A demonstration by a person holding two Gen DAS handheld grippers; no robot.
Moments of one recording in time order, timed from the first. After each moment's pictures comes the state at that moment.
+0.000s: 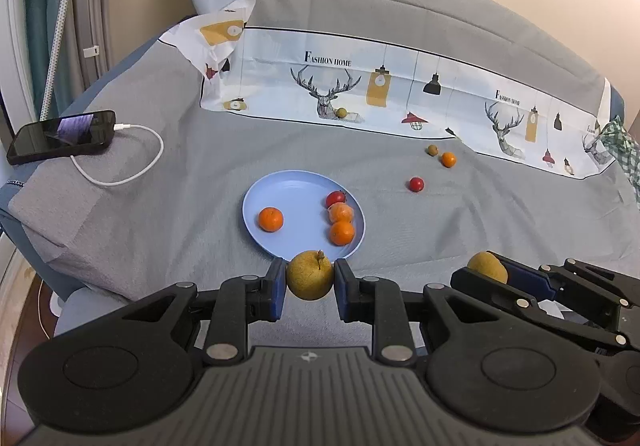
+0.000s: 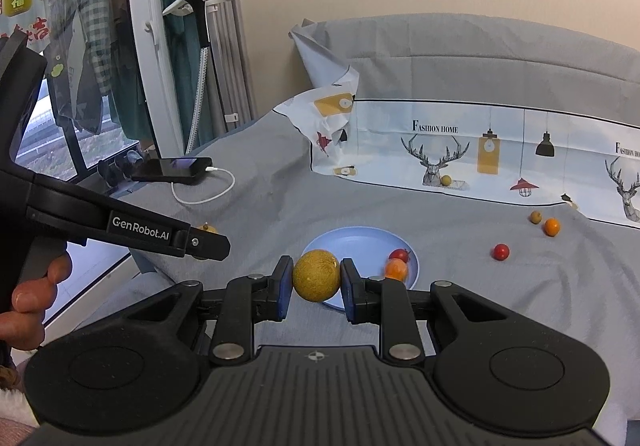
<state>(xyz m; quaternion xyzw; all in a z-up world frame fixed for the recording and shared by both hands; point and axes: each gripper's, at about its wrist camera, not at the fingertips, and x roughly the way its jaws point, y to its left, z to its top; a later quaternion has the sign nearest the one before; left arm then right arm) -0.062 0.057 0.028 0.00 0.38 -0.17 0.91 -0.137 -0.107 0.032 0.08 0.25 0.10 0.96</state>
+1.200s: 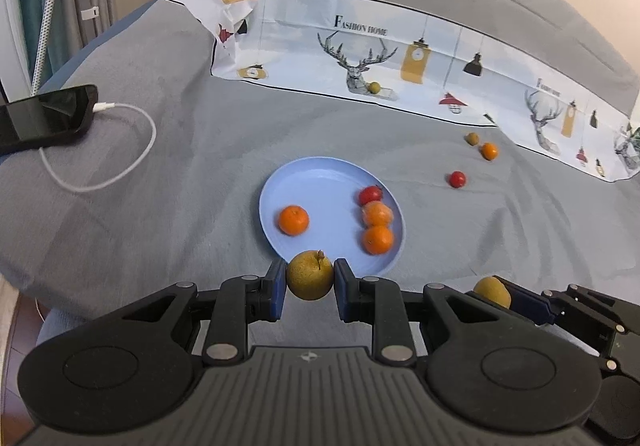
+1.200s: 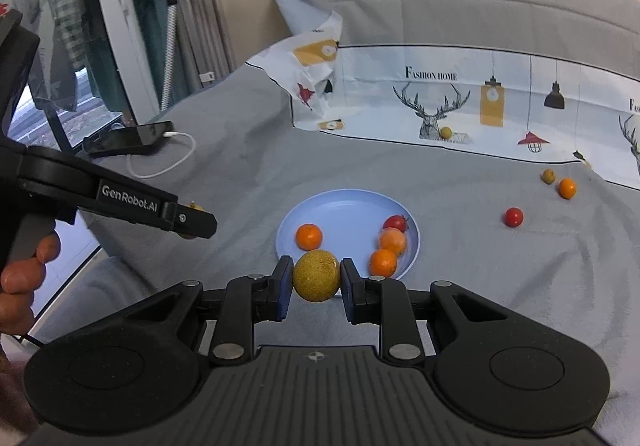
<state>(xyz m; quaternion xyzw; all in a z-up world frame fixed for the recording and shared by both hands) 0.040 0.046 -0.013 0.00 0.44 -0.14 0.89 -0.055 -0.110 -0.012 0.10 0.32 0.09 0.94</state>
